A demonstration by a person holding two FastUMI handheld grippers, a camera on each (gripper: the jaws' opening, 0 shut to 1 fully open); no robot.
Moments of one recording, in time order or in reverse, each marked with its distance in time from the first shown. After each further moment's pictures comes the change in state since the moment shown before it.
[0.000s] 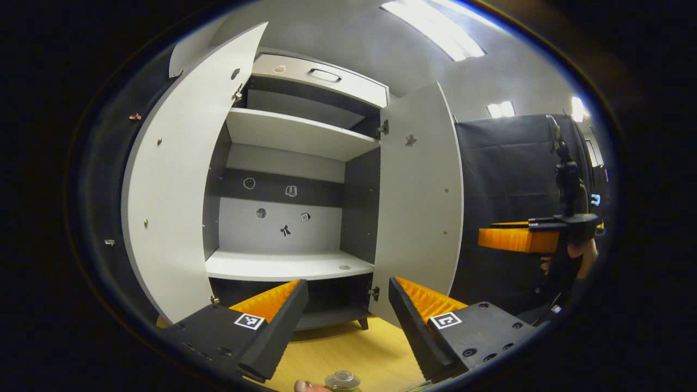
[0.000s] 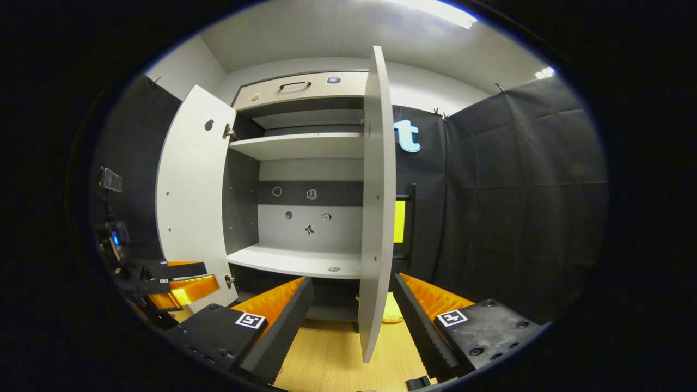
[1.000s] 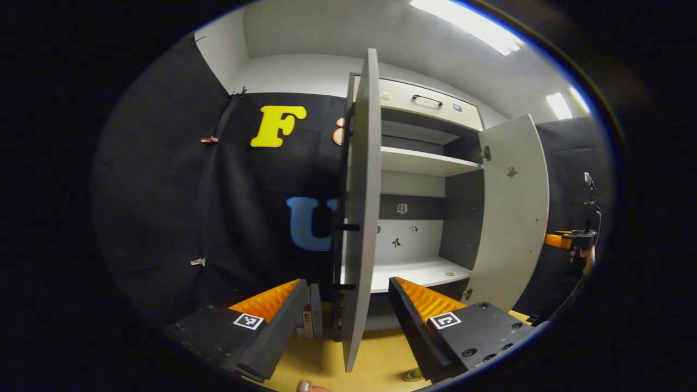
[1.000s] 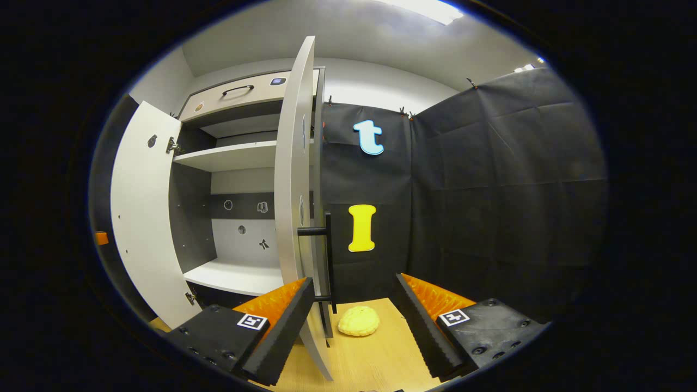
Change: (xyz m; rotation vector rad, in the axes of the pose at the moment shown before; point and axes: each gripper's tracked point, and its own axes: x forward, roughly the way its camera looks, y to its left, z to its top) left arm -0.136 0.198 0.082 0.014 0.037 0.490; right arm 0.072 -0.091 0.020 0.022 0.003 -0.111
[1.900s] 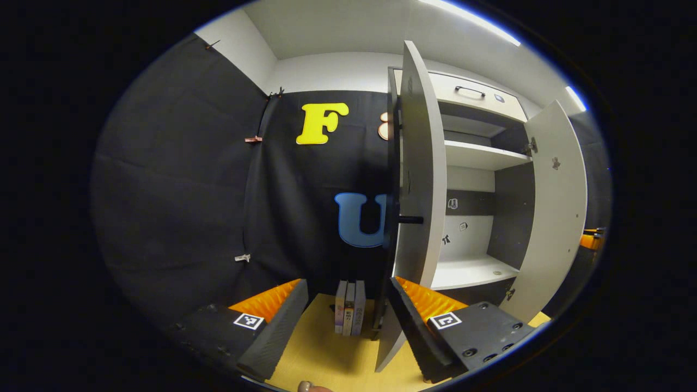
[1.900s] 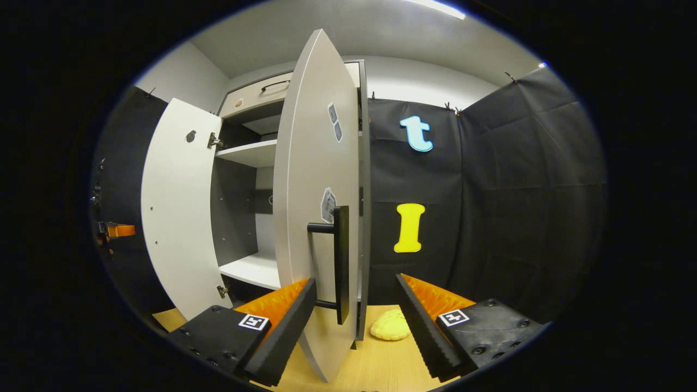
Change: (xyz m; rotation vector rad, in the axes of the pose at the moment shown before) left arm 0.005 0.042 -0.010 0.029 0.027 0.207; right arm 0.012 0.063 -0.011 -0.007 0.014 0.264
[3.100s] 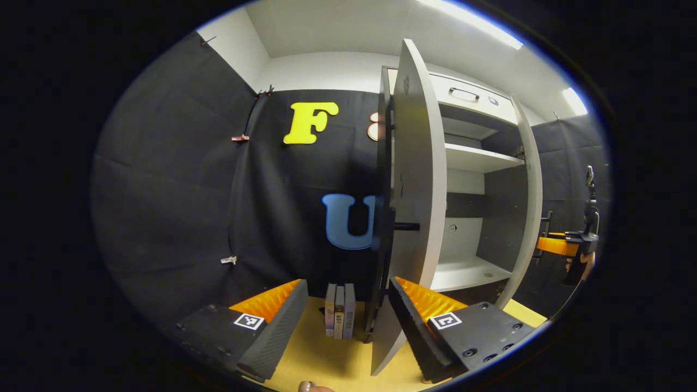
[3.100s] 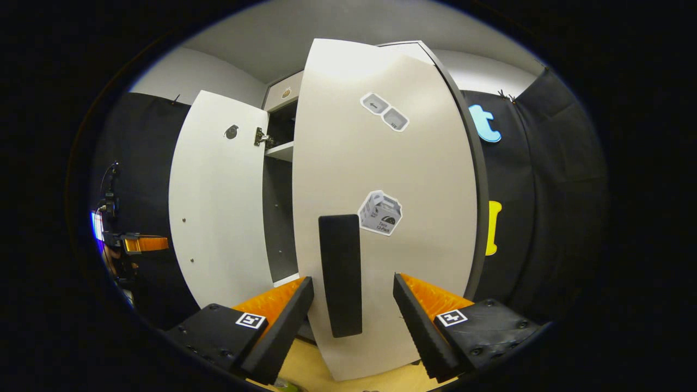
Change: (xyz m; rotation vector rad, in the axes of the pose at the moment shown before) left arm 0.013 -0.016 0.009 -0.003 -0.004 -0.082; right arm 0.078 0.125 -0.004 0.054 -0.002 0.261
